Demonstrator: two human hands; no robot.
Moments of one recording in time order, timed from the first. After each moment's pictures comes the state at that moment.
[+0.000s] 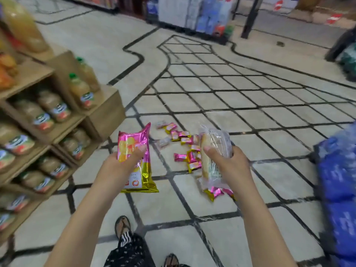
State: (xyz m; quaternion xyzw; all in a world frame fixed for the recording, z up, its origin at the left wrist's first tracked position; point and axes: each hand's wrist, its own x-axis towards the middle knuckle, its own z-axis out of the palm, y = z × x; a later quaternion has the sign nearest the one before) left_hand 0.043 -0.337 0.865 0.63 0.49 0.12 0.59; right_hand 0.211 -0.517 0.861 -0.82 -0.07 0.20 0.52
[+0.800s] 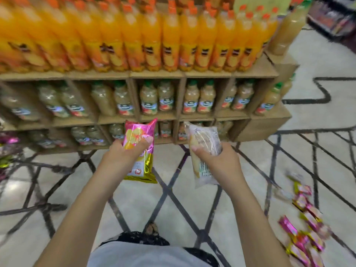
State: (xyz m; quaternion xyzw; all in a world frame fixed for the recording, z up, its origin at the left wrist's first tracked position) left_hand -0.409 -0.234 0.836 0.34 0.77 0.33 0.43; right_hand -0.178 -0.205 0.826 -0.68 -0.49 0.43 0.32
